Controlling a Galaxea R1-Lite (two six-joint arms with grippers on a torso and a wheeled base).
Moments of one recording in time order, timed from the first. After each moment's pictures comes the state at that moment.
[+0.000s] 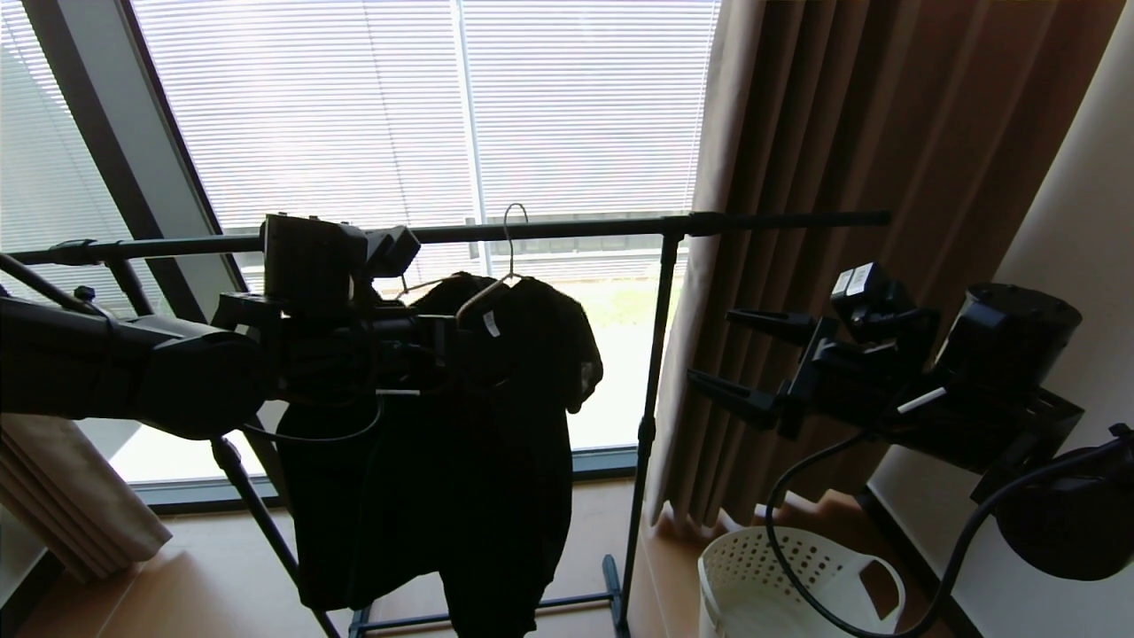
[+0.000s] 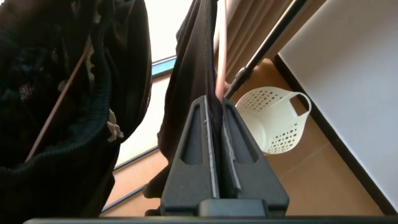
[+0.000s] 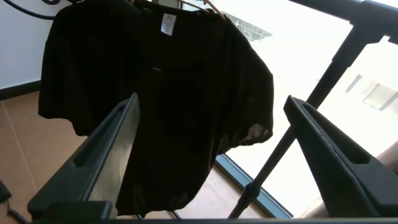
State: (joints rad) left arm -0.33 1.86 -1.10 -0.33 -0.17 -0.13; right arm 0.31 1.83 -0.64 -1.14 0.60 -0.14
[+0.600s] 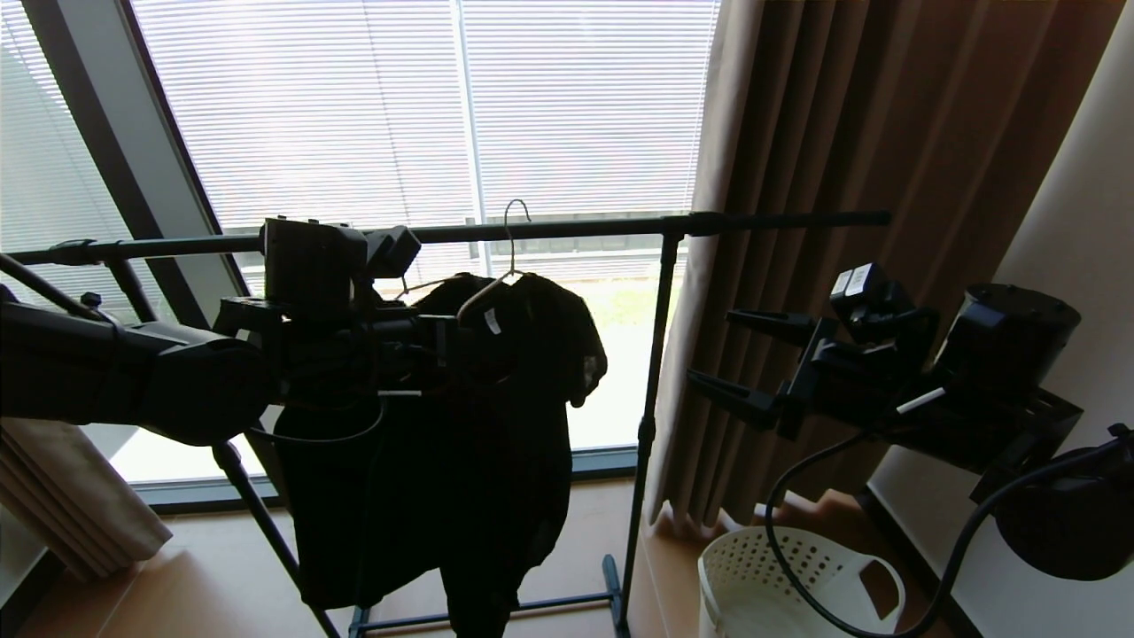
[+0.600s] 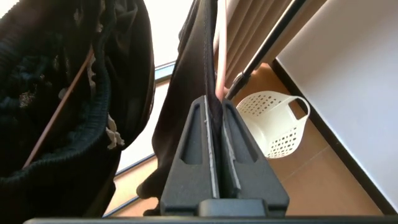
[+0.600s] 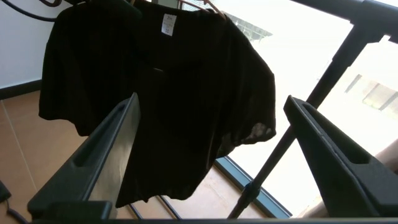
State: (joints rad) left arm -0.34 1.86 -1.08 -0.37 -0.17 -0.12; right arm 0.31 1.83 -0.64 -1.14 0.60 -0.14
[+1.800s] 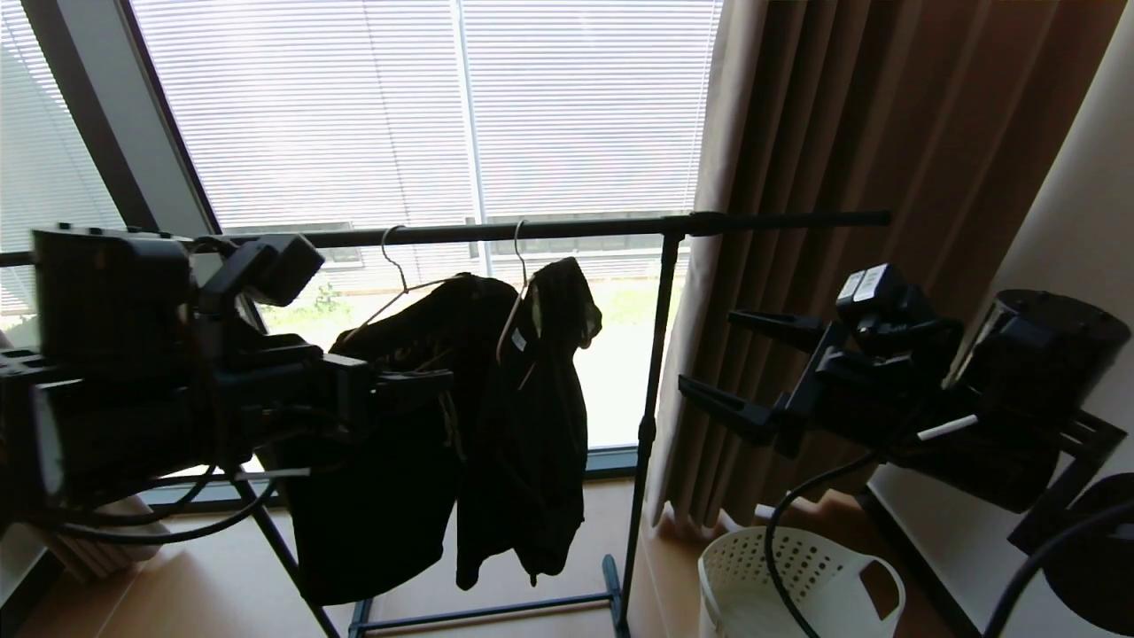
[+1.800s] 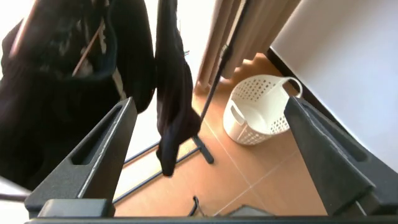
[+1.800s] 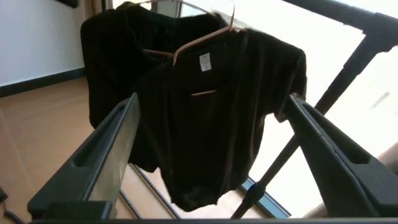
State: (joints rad) left arm -0.35 1.45 -0.77 -0.29 -0.18 -0.06; right arm 0.43 1.71 -0.57 -1.11 0.41 -0.16
